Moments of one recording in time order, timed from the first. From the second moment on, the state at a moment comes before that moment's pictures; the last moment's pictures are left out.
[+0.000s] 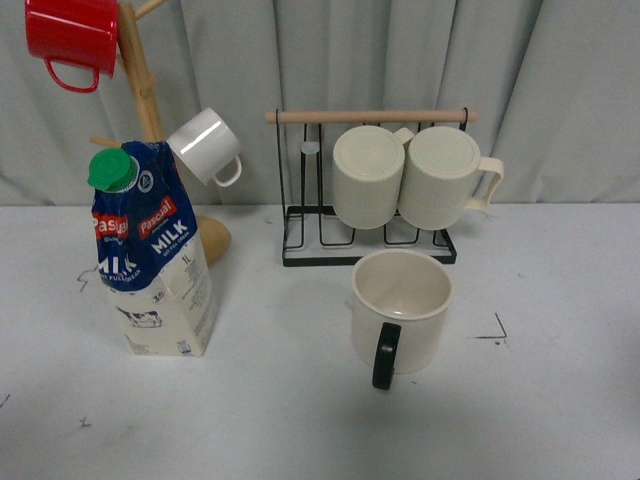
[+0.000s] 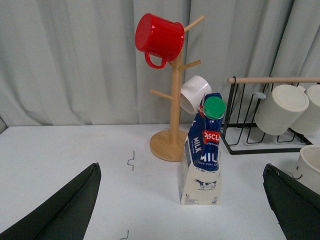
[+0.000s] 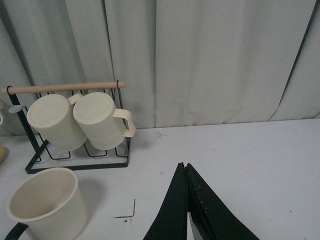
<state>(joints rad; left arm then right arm) 0.00 0.01 0.01 0.00 0.00 0.00 0.09 1.11 0.10 1.00 0.09 0.01</state>
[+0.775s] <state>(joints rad) 0.00 0.01 0.01 0.00 0.00 0.00 -0.01 0.51 0.01 0.51 0.00 0.01</state>
